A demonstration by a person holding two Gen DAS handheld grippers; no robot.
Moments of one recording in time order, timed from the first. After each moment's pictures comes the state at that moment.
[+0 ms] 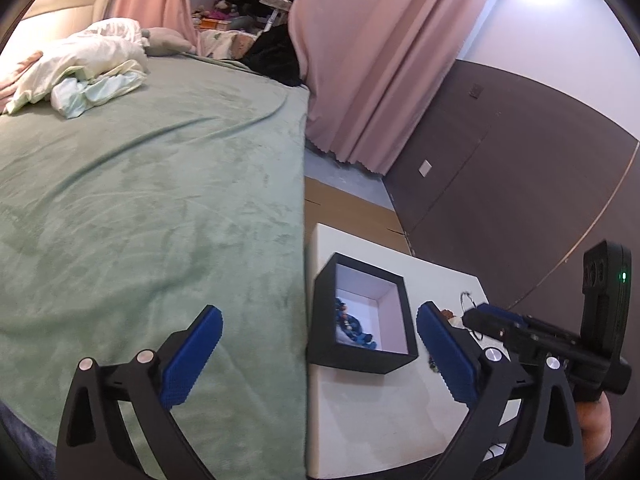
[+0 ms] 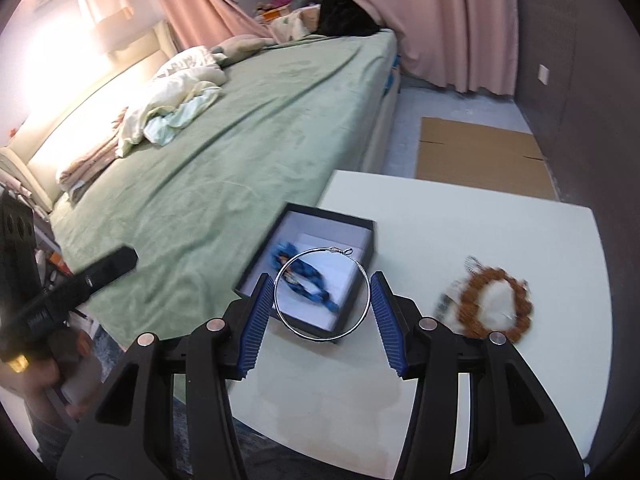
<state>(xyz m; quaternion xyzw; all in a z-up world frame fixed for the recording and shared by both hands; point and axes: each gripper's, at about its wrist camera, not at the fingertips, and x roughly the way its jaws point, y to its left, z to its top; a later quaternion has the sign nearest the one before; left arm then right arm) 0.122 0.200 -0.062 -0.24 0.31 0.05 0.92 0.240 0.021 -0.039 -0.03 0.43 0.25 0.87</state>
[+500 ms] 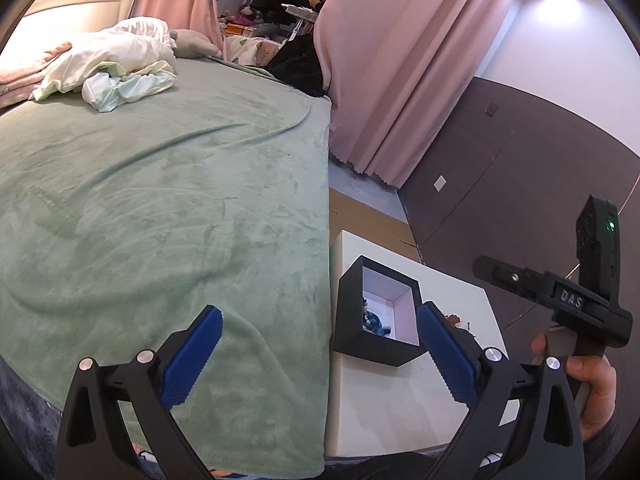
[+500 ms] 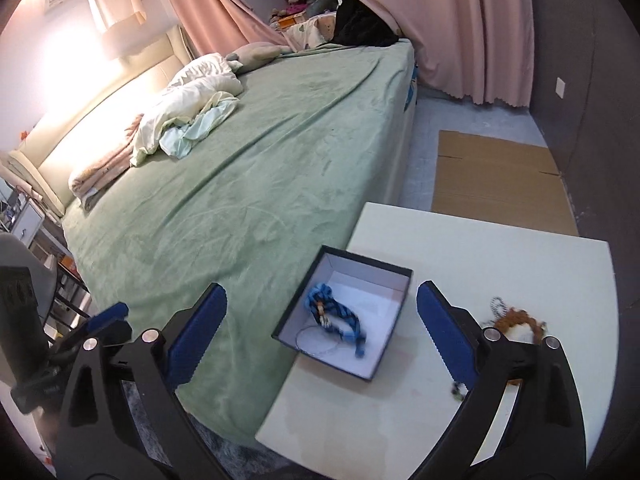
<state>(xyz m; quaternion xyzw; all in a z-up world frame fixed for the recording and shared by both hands) 0.080 0.214 -0.047 -0.26 0.30 0.08 0.91 0.257 0.049 -0.011 -0.03 0.42 0.27 0.87</state>
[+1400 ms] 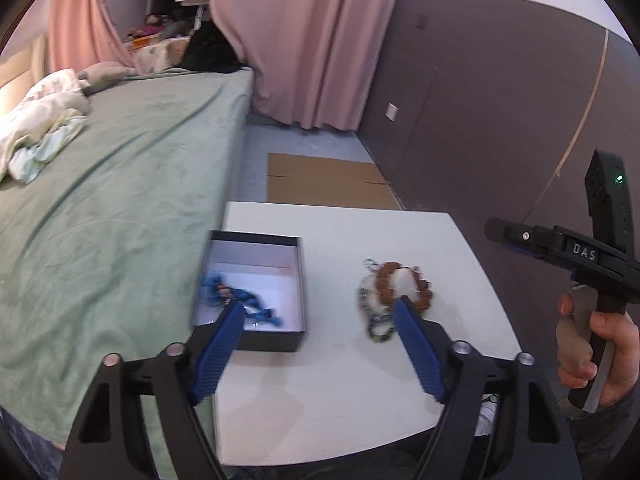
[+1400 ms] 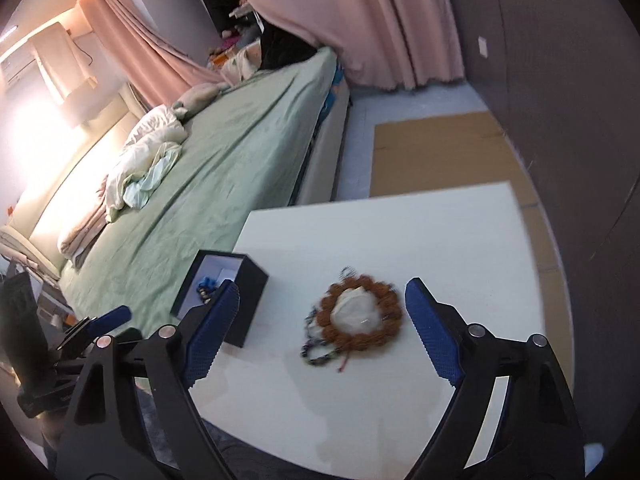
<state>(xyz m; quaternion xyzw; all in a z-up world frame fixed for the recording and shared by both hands) 0.182 0.038 -0.042 -0.11 0.38 0.00 0.92 0.271 -0.159 -0.014 0.07 0.41 0.20 0.89</state>
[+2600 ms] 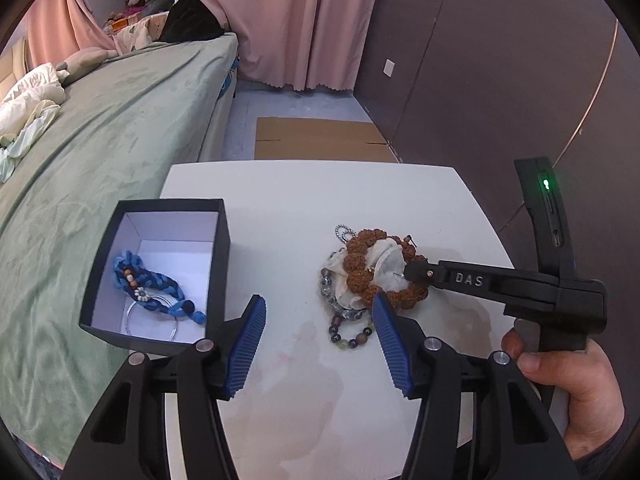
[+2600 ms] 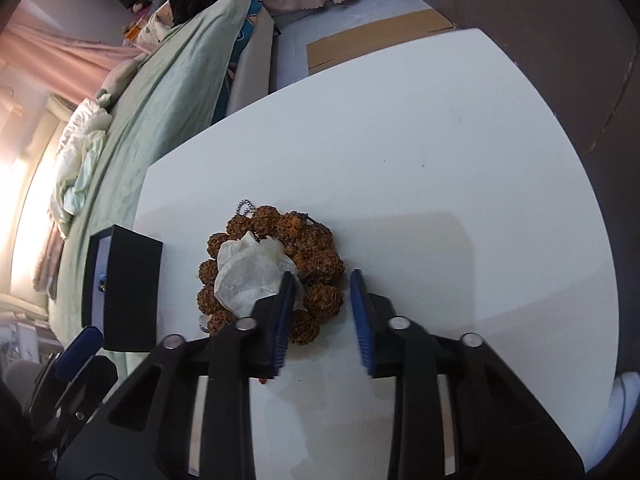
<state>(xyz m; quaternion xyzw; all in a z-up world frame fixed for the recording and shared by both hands) 0.248 -0.017 -0.110 -0.09 0.44 0.01 0.89 0.329 -0.179 -0.145 0.14 0.55 0.12 0.82</state>
